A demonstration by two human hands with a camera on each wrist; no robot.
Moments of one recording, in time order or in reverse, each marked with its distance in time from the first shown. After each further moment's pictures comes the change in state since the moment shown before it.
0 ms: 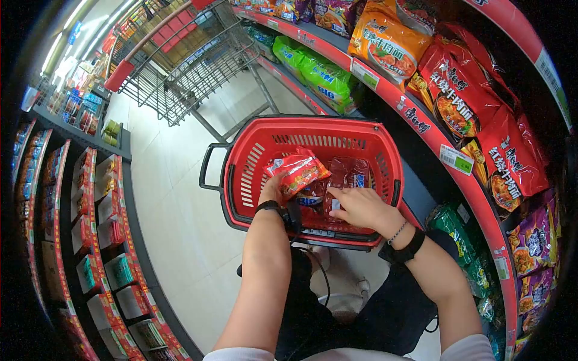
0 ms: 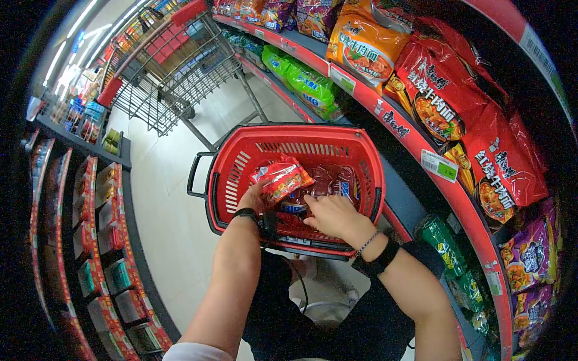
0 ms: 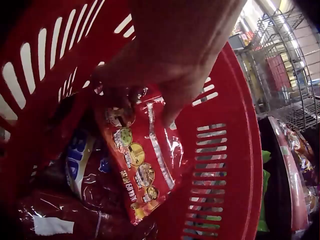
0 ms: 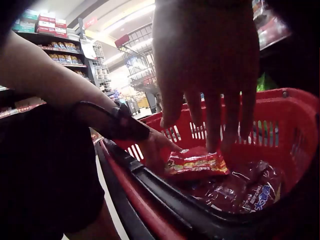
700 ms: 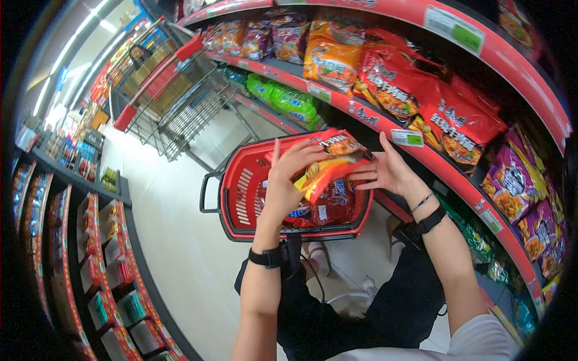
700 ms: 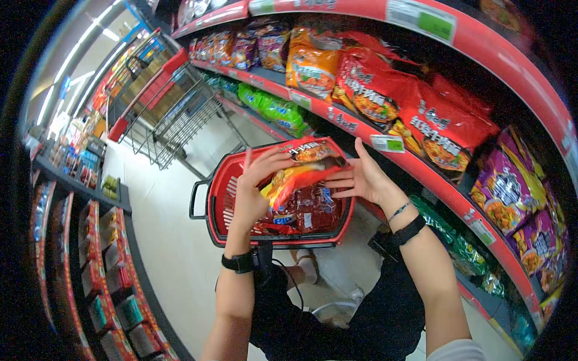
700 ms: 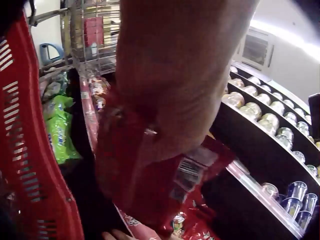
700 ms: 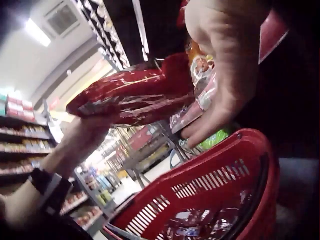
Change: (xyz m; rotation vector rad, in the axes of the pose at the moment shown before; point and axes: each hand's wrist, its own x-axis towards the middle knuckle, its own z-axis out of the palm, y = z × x) left_hand -0.312 0.035 0.094 0.980 -0.455 1.812; right_hand -0.085 0.046 -0.078 1.741 0.212 0.340
